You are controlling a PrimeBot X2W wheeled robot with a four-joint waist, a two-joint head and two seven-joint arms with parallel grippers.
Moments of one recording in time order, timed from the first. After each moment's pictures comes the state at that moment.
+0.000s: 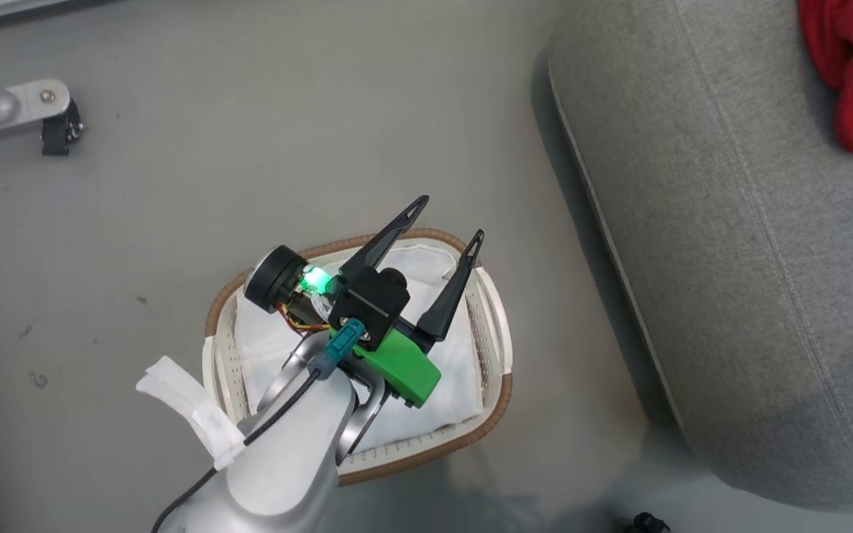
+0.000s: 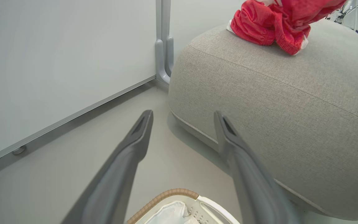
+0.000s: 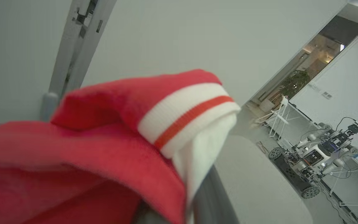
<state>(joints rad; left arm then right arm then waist) -0.55 0.06 -0.63 0.42 -0.17 -0.13 -0.26 -0.93 -0.51 -0.42 0.66 -0.26 0.13 -0.26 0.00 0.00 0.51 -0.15</state>
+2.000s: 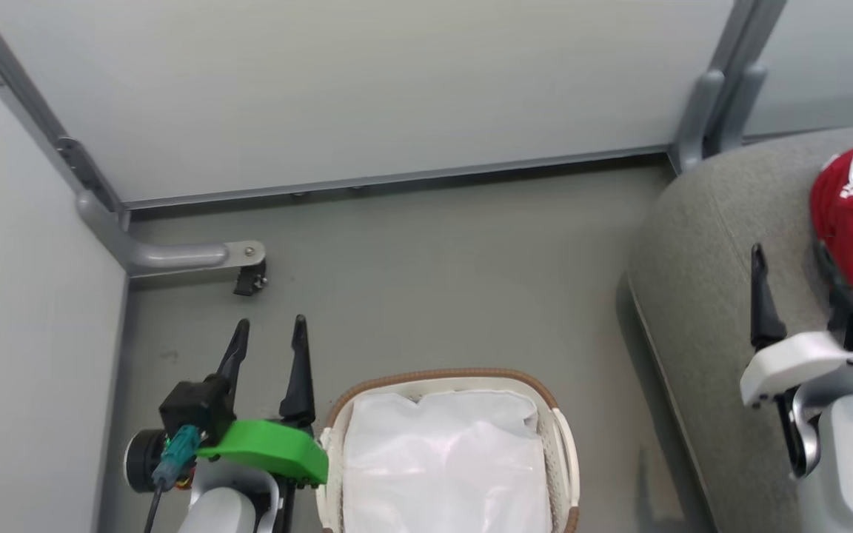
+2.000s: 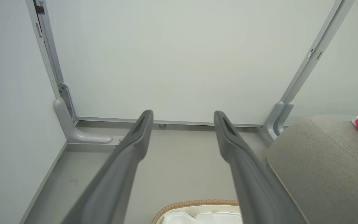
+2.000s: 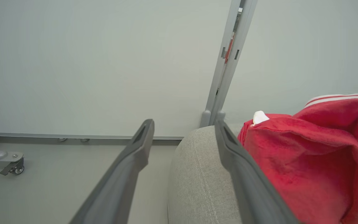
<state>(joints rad) -0.18 0.05 -0.28 0.33 -0.36 0.02 -0.26 -0.34 -0.08 -0.25 0.42 -0.10 0.13 -0.26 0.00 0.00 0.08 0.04</state>
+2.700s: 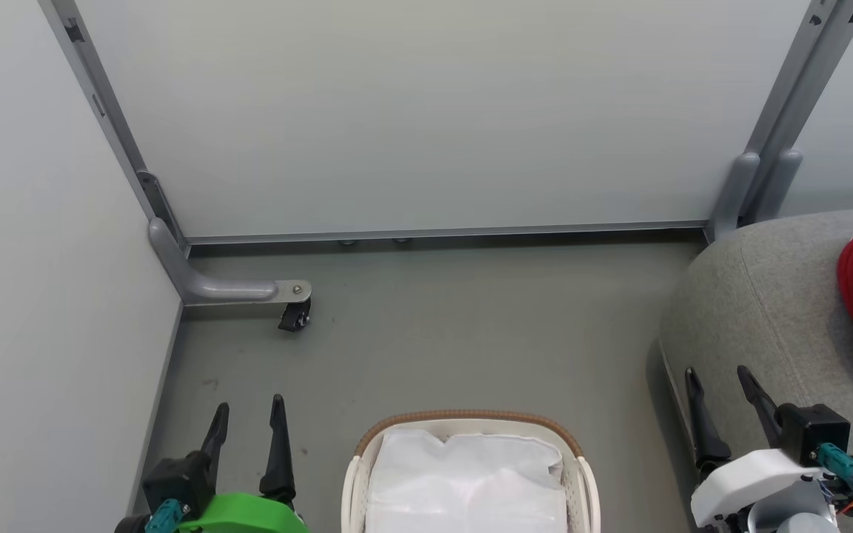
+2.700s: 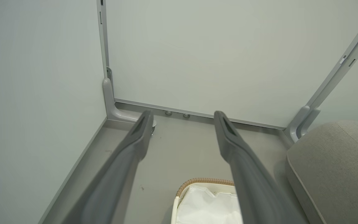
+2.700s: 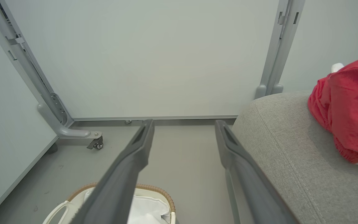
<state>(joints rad) -0.01 0.05 -0.19 0.33 -0.35 0.00 -0.26 -0.07 -0.05 -0.08 0.36 0.14 0.13 -0.26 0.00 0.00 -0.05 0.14</state>
